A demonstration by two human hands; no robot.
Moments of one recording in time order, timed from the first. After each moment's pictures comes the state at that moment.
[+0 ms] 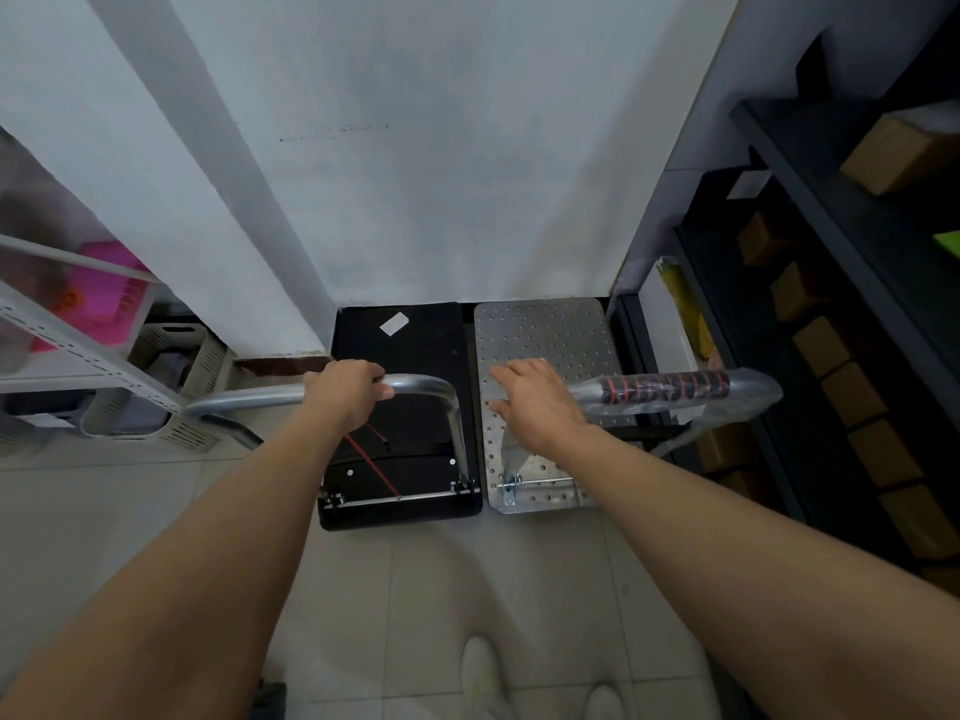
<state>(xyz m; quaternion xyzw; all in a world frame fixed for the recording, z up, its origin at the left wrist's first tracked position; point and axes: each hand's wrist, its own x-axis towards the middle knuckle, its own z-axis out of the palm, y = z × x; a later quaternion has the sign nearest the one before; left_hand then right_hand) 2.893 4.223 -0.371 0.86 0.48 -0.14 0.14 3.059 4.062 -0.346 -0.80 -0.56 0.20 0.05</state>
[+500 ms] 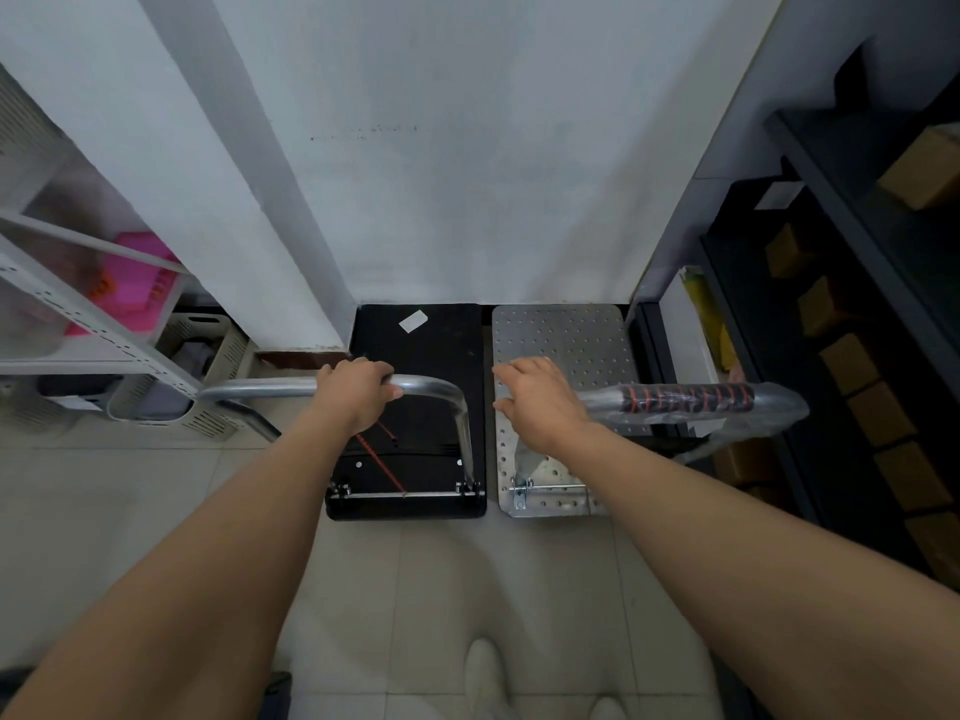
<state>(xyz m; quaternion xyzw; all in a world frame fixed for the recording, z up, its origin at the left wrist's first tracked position) 2.876 4.228 -0.375 0.85 0.48 -0.14 0.13 3.051 4.077 -0.344 -0.79 -0.58 0.19 0.04</state>
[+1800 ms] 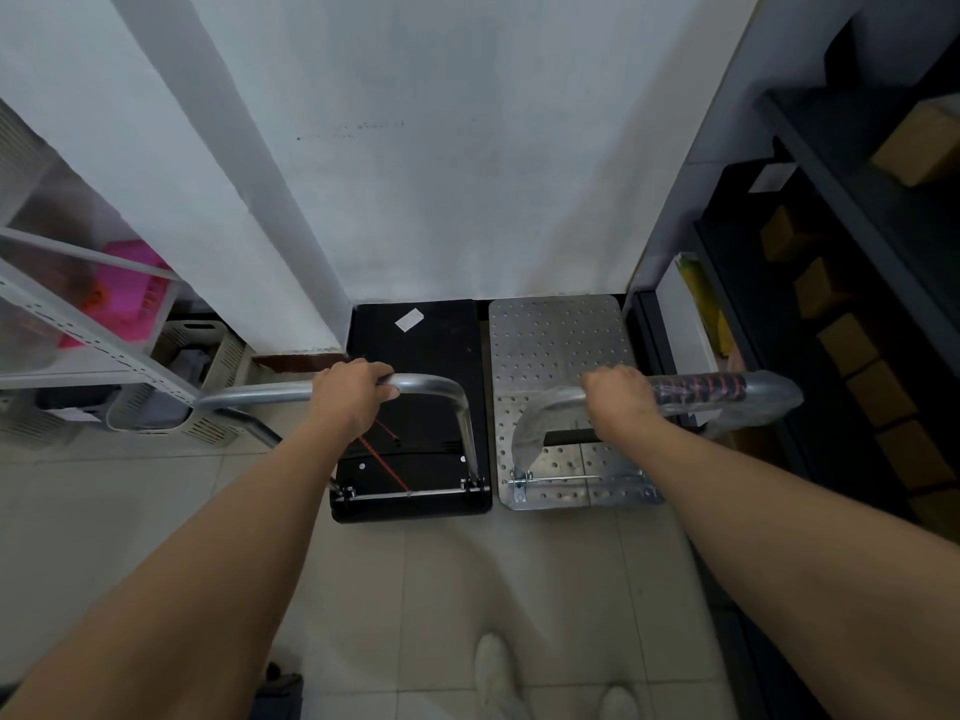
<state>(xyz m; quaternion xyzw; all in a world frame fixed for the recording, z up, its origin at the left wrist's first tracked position) 2.874 4.227 -0.384 0.87 0.47 -0.07 0.14 3.115 4.045 -0.371 -0.85 -0.49 0.12 -0.16</state>
